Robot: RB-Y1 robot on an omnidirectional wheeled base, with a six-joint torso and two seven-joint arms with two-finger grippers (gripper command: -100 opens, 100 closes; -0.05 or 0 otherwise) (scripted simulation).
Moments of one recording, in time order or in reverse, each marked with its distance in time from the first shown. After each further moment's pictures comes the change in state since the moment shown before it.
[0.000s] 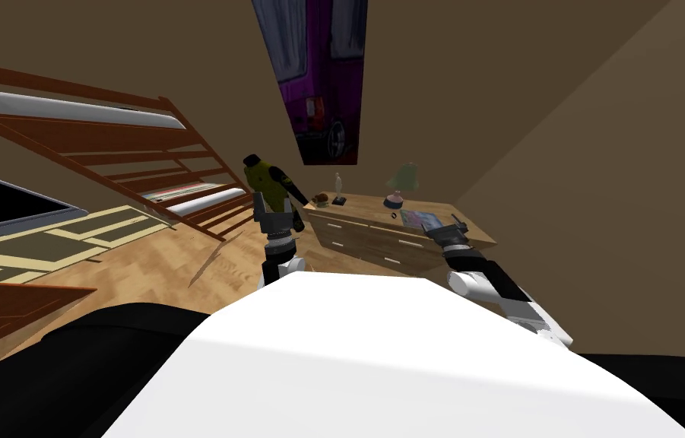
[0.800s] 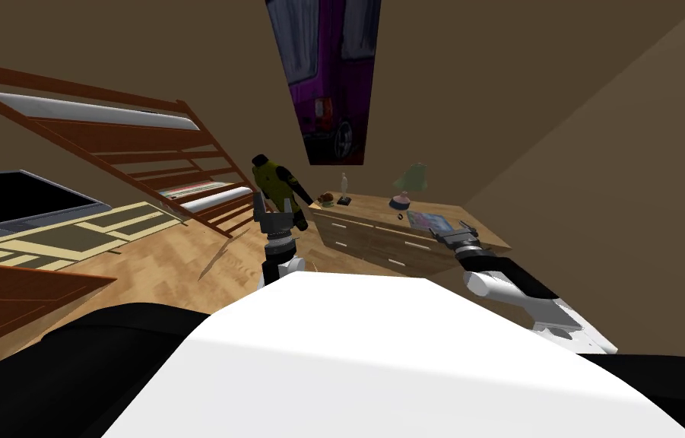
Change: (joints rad) left arm 0.000 0.000 0.000 0.000 0.000 0.000 0.000; right arm 0.003 -0.093 -0.084 0.081 -0.099 0.171 -0.204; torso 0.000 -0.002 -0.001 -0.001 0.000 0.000
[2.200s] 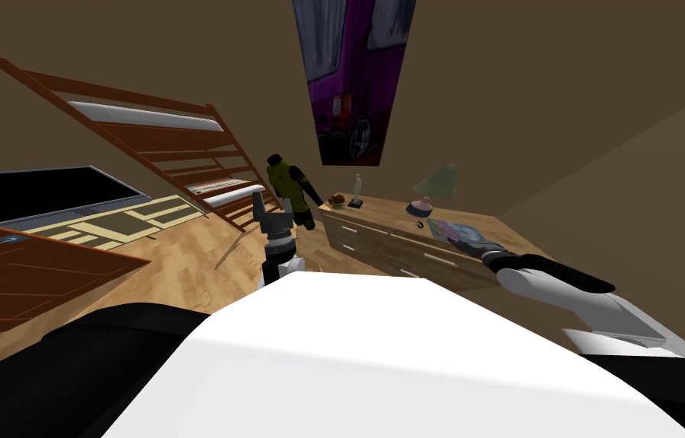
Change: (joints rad) left arm 0.000 0.000 0.000 0.000 0.000 0.000 0.000; right arm -0.031 -0.146 -0.138 0.203 -0.171 0.349 -0.369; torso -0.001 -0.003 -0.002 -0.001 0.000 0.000
